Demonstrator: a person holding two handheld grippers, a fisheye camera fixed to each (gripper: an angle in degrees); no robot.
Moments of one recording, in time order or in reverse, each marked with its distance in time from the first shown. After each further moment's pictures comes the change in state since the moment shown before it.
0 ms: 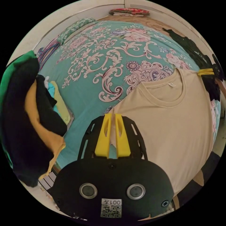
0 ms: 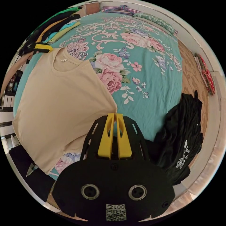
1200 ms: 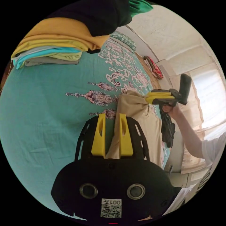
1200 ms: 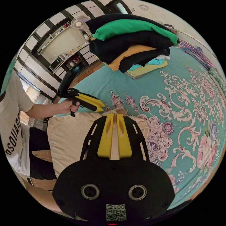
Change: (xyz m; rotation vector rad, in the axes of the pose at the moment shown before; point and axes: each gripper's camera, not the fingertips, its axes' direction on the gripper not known) left arm -0.131 0.176 0.071 0.380 0.635 -0.674; right arm -0.093 -0.278 -0.169 0.302 -0.515 -0.591
